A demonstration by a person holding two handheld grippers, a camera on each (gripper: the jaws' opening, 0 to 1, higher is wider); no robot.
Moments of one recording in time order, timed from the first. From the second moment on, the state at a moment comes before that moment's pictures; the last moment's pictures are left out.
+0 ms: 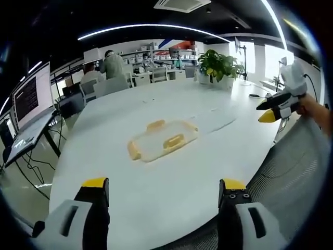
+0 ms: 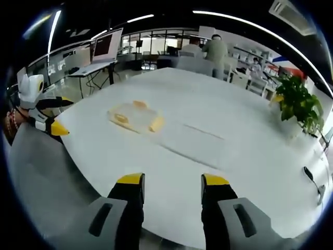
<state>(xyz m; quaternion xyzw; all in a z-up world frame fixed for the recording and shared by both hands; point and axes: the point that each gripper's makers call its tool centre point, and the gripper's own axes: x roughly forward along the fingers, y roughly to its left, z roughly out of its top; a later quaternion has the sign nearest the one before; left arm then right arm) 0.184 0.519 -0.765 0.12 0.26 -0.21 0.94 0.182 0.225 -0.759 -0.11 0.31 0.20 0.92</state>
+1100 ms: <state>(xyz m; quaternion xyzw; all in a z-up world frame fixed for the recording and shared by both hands) 0.282 0.526 -0.753 0.26 0.30 -0.40 0.83 0.250 0.303 -0.730 -0.23 0.25 0.46 0.82</state>
